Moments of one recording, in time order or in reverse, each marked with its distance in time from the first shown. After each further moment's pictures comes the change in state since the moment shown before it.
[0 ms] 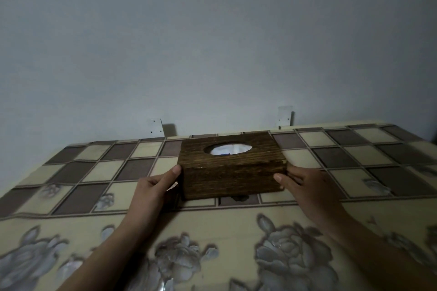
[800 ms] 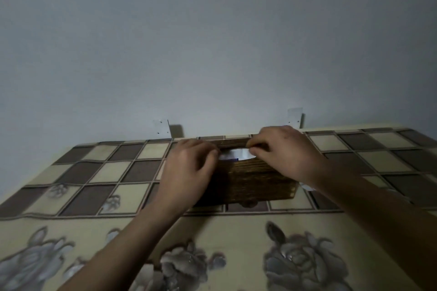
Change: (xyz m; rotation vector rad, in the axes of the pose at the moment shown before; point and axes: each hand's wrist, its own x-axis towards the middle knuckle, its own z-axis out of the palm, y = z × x) left_hand 0.019 0.052 0.056 1.038 0.059 0.638; right_hand 0.079 -0.072 0.002 -0.367 -0.234 -0.363
